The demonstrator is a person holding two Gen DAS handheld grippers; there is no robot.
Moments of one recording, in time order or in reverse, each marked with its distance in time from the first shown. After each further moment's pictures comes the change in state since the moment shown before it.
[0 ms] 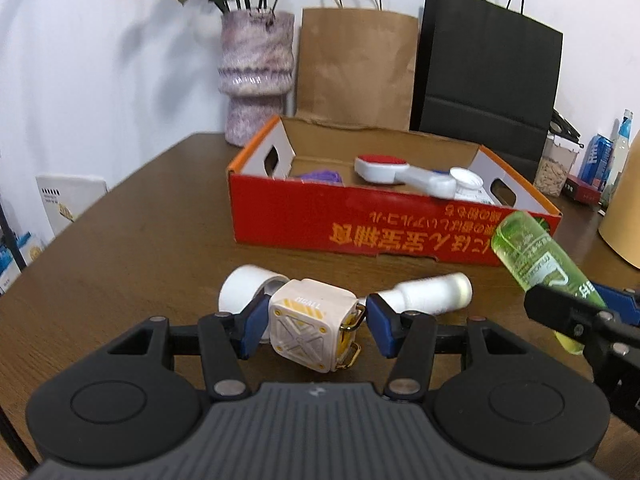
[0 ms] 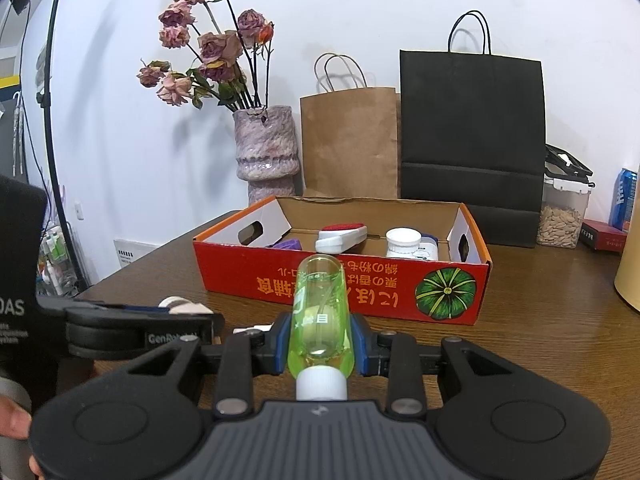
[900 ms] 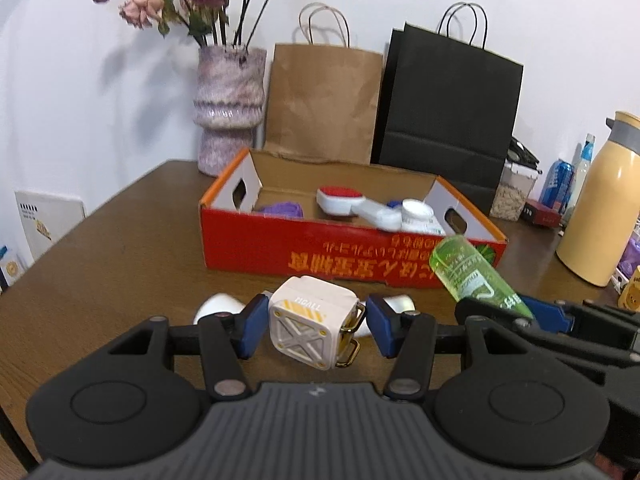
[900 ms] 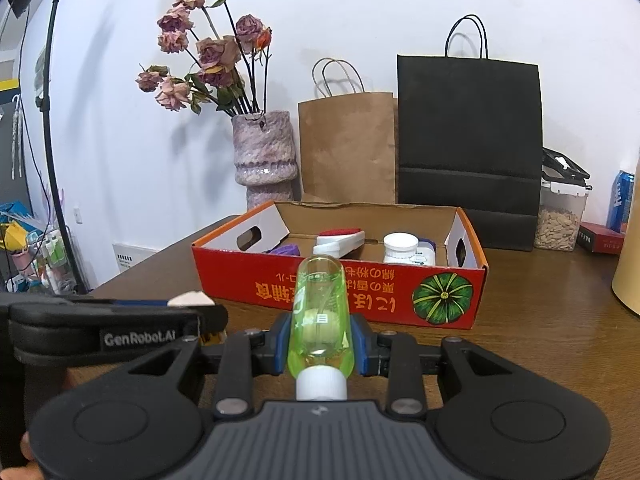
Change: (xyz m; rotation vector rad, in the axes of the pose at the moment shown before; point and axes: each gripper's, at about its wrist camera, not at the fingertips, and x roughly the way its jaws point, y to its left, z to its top) left arm -0.037 -0.013 0.005 -0.002 -0.102 -0.084; right arm -0.003 -0.001 0.002 0.004 -0.015 -0.003
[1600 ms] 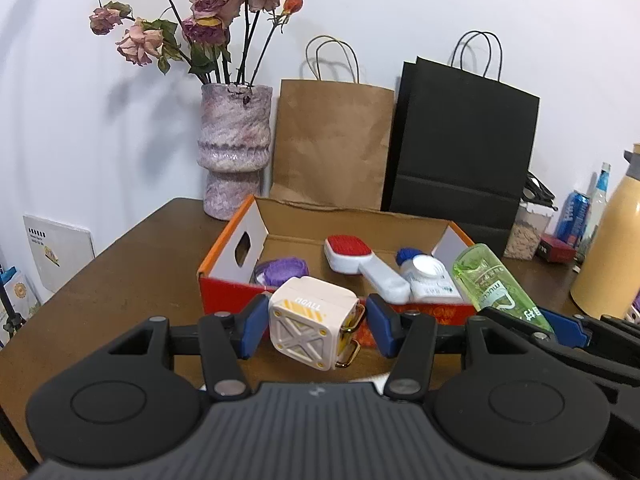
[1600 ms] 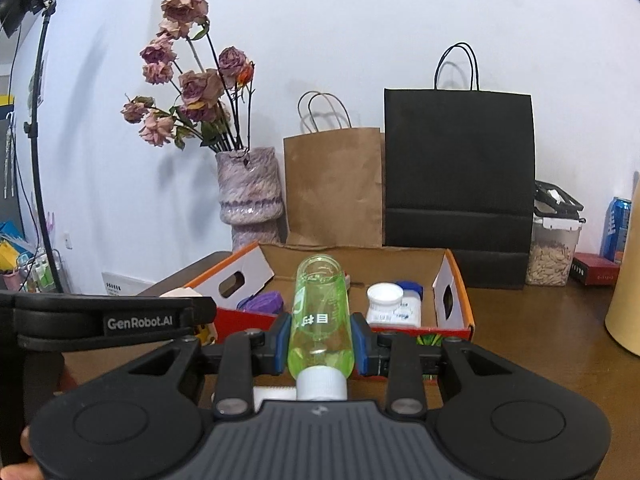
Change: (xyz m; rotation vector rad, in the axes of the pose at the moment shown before) left arm 0.018 -0.008 0.045 -0.007 -0.068 0.042; right arm 0.013 -0.014 0.037 0.006 -0.080 -0.028
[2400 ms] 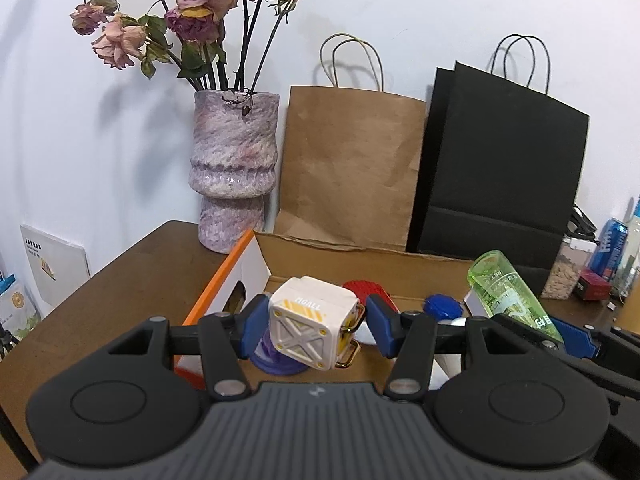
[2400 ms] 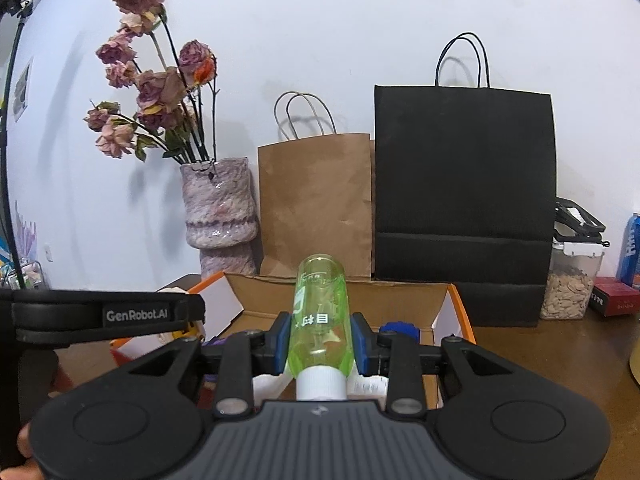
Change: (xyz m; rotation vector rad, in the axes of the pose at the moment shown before) left arm 0.089 0.004 0.041 -0.025 -0.031 0.045; right arm 0.092 -0.023 0.032 -0.010 -0.030 -0.015
